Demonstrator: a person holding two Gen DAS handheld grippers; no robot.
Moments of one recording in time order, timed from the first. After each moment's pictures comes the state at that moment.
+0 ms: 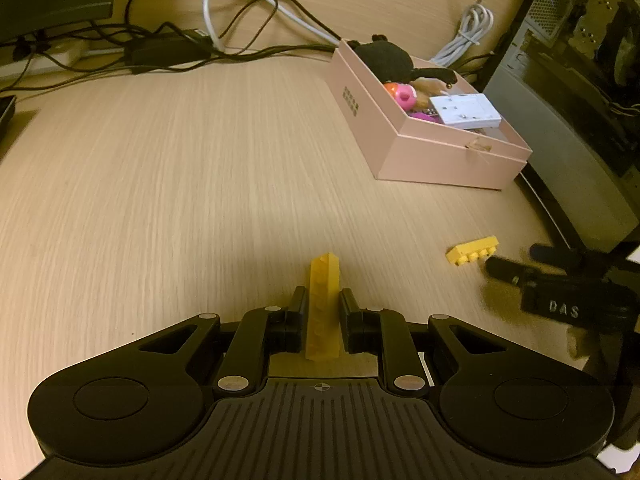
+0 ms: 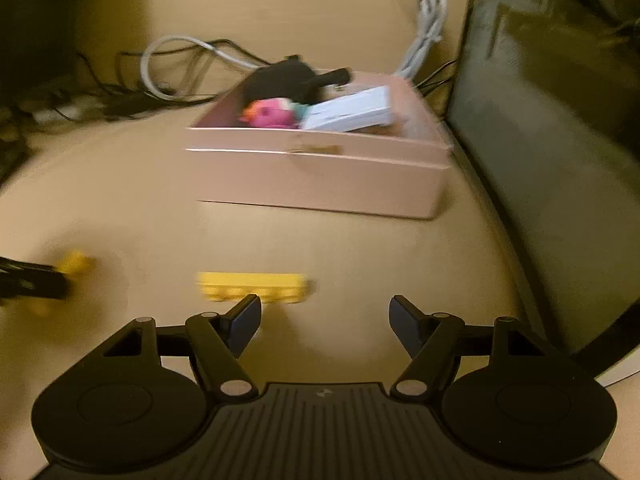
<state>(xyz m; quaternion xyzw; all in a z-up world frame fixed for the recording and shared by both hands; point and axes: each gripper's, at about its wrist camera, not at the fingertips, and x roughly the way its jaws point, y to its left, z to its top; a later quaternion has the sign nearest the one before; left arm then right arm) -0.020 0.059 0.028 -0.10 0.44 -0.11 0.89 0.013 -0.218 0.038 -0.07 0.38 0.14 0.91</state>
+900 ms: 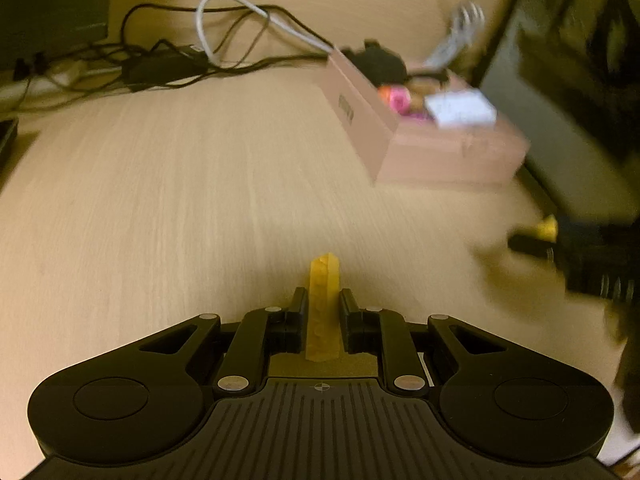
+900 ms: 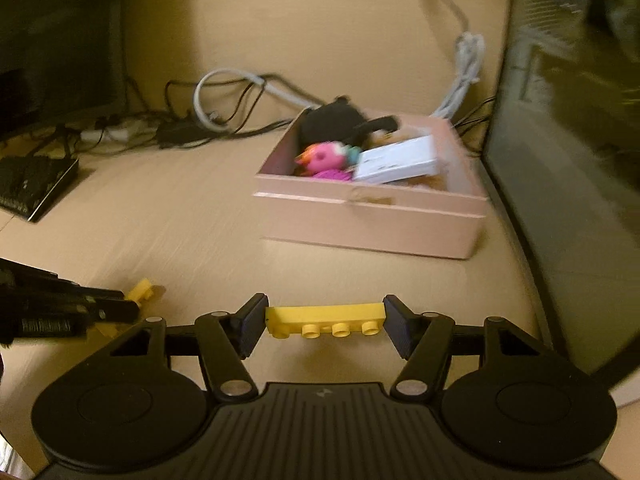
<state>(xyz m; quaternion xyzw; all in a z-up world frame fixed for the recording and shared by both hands) -0.020 0.058 0.037 -0.10 0.42 -0.12 0.89 -0.004 -0.213 0.076 -0.07 0.34 0.18 0.92</state>
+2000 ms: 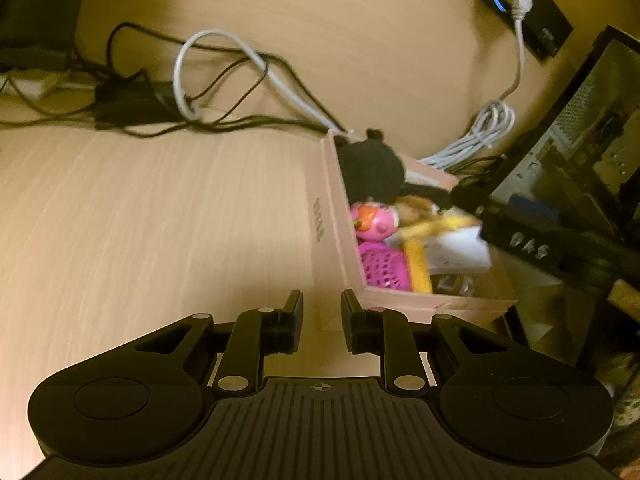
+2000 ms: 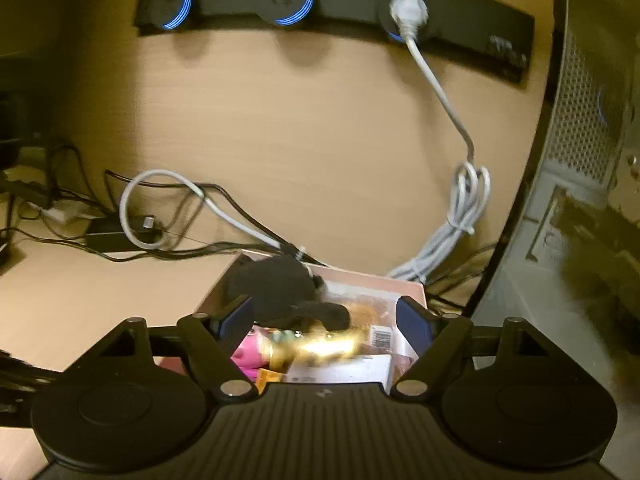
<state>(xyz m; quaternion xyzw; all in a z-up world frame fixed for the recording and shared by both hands) 0.069 0.025 0.082 -0.20 0.39 -0.08 0.90 0.147 -0.190 0.118 -0.12 0.23 0.17 0.95</state>
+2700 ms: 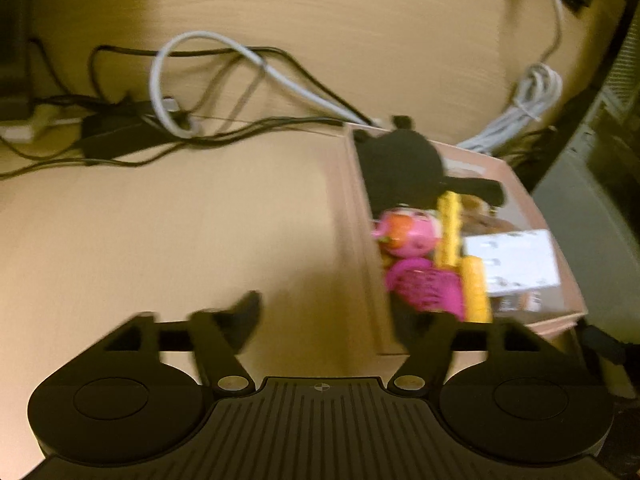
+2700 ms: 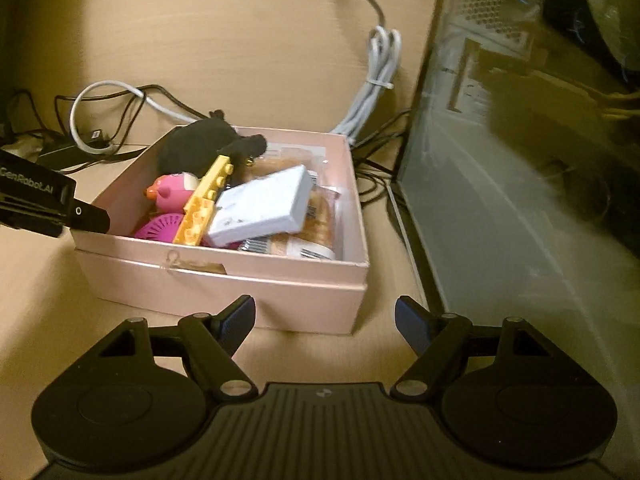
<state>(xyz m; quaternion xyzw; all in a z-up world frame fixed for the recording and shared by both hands) 0.115 0.002 0.062 -0.11 0.41 -0.02 0.90 0.108 -0.252 0.055 -0.11 0.32 0.09 0.94</state>
